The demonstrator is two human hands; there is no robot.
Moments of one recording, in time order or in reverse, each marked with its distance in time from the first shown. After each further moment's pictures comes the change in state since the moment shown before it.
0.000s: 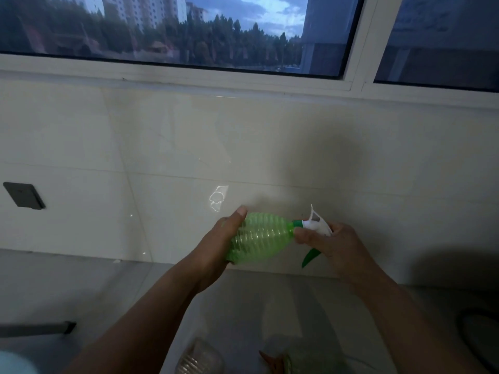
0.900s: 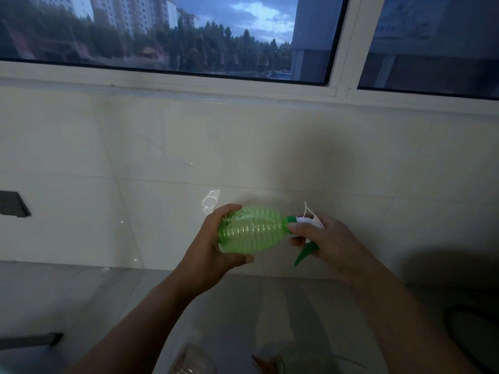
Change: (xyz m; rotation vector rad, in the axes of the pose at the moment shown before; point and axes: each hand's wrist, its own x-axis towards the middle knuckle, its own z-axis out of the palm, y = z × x) left_hand -0.009 -0.009 -0.006 0.621 0.100 0.599; right_hand 0.003 -0.023 -0.006 0.026 0.010 0.216
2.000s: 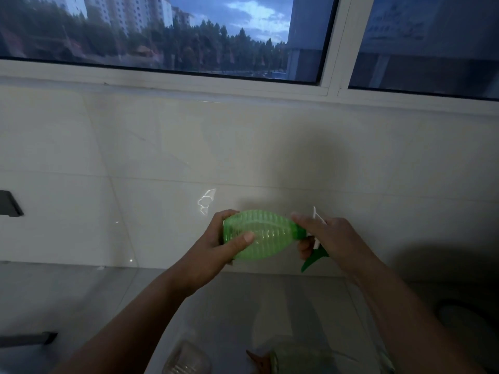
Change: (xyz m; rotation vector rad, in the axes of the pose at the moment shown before) left_hand -0.004 0.025 0.005 -0.353 -0.221 -0.263; right_hand -0.015 -0.004 -0.015 -0.071 0.062 -0.079
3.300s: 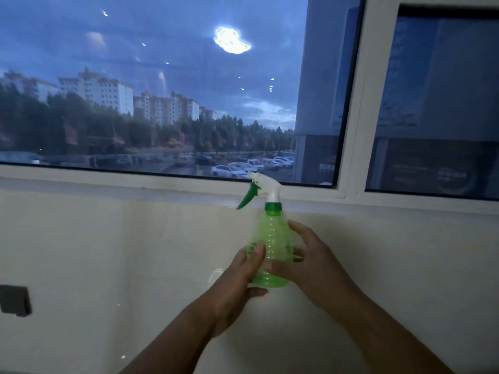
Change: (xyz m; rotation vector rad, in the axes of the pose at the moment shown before) left_hand 0.088 0.106 -0.039 -0.188 0.038 -0.001; right_hand 0.068 -0.130 0.071 -0.232 -0.024 -0.342
